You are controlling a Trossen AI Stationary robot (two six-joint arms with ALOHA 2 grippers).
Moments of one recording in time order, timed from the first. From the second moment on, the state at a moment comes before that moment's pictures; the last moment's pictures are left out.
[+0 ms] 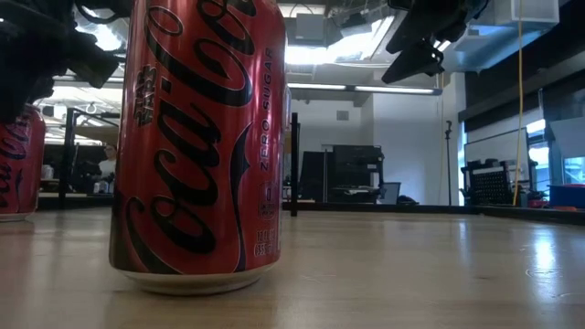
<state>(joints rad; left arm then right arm) -0.13 1.06 0.81 -1.30 0.14 -0.92 0.08 1.21 0.98 -0.50 0.04 0.32</state>
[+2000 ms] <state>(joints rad) 0.05 1.34 1.81 -1.57 -0.13 -0.46 0.08 1.21 0.98 -0.50 0.03 0.33</state>
